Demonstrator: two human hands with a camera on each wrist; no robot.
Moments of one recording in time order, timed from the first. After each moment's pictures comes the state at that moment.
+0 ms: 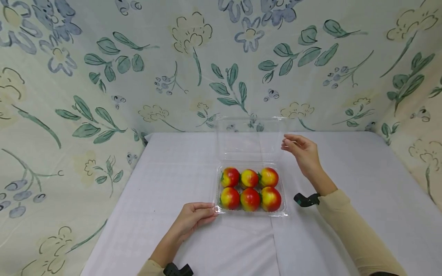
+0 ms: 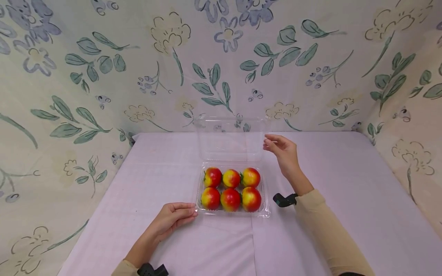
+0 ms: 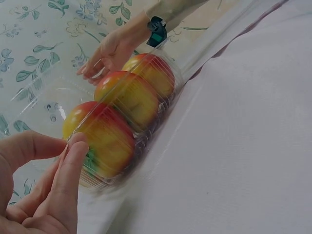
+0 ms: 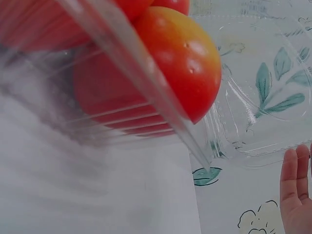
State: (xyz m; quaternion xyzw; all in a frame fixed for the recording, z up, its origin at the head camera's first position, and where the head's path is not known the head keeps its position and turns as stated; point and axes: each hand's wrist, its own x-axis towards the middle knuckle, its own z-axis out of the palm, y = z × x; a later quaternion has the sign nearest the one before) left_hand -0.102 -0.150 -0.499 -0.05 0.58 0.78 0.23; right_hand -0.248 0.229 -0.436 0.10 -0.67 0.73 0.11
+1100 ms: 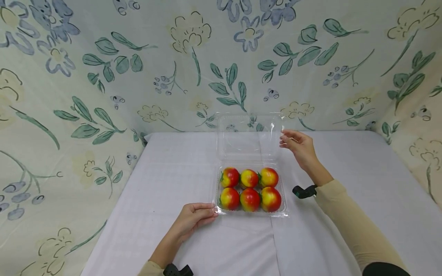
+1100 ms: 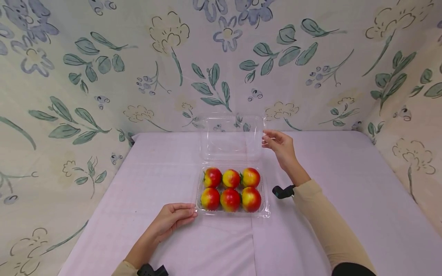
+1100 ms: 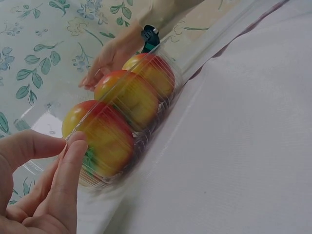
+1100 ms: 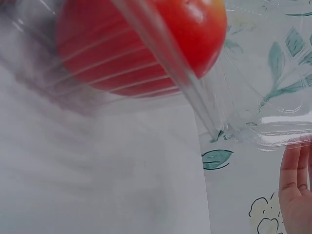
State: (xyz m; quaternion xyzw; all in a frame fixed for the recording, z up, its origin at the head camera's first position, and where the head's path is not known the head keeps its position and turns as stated) left_hand -0.102 -0.149 -0.496 -0.04 0.58 0.78 0.23; right_hand -0.276 0.232 -0.441 0.08 -0.68 0.73 0.07
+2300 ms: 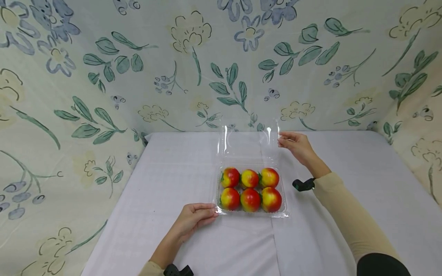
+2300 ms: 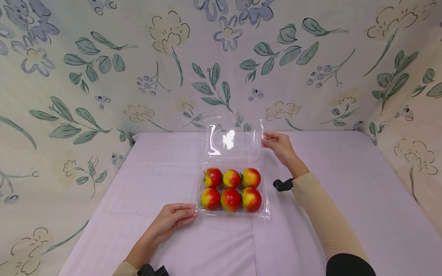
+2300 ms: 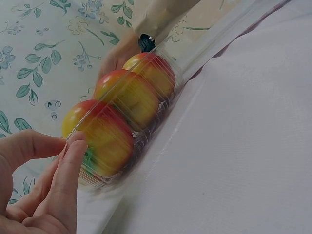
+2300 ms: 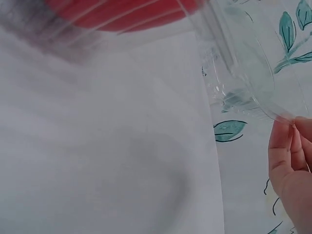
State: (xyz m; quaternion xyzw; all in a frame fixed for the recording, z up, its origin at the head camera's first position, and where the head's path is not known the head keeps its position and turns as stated) left_hand -0.102 -0.150 -0.501 -0.05 0.58 0.78 0.23; right_hand -0.303 0.240 -0.447 0.03 -0.75 0.66 -0.05
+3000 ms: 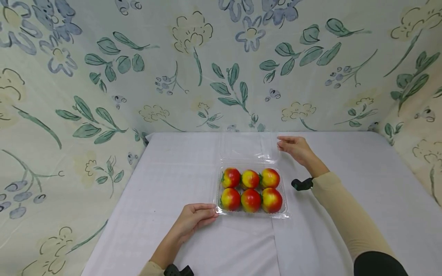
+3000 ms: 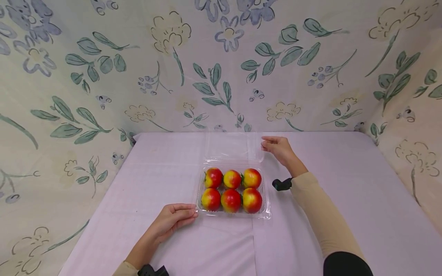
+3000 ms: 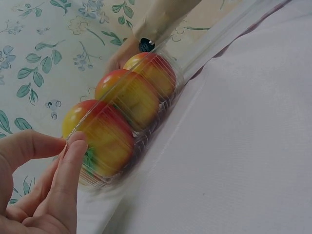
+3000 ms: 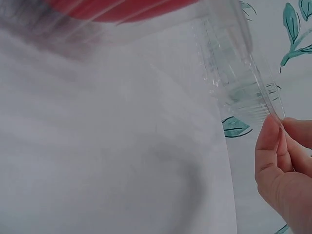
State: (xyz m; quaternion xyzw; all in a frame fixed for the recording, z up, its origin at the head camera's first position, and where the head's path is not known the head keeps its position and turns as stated) left_hand -0.101 -0.149 -0.498 -0.05 0.58 0.78 0.23; right_hand -0.311 0.240 -0.454 -0.03 -0.76 0.64 -0.12
